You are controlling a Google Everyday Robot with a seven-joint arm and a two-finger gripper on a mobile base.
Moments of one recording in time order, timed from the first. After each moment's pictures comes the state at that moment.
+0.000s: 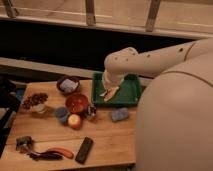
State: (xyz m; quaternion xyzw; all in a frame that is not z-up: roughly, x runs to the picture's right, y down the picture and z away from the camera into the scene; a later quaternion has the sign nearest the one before) arm 0.027 -0.022 0.756 -0.18 0.04 0.66 0.73
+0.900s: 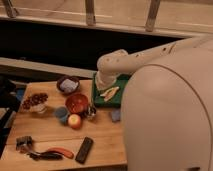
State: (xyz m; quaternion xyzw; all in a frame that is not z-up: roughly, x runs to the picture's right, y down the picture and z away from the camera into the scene) arm -0.008 -0.008 0.781 -0.21 0.03 0.64 0.74
